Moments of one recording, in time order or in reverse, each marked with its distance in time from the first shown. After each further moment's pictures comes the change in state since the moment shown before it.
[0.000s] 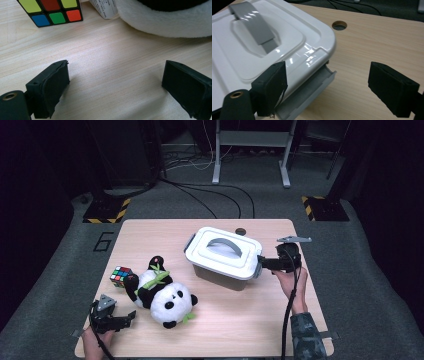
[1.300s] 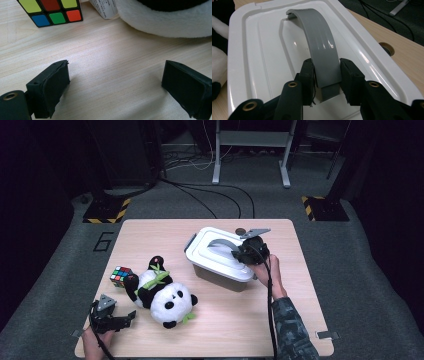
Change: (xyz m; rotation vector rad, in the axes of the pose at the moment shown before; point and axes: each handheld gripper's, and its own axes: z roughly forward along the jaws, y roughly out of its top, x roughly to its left) left arm 0.000 0.000 0.000 -0.002 0.000 0.000; right arm 0.061 0.032 0.054 0.051 0.146 -0.284
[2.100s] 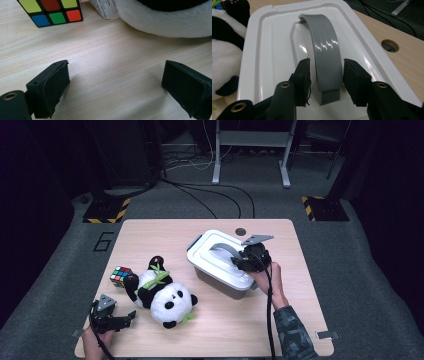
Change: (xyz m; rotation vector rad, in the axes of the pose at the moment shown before) left arm 0.000 0.000 0.000 0.002 0.000 0.000; right arm 0.017 -0.008 -0.019 -0.020 0.024 0.016
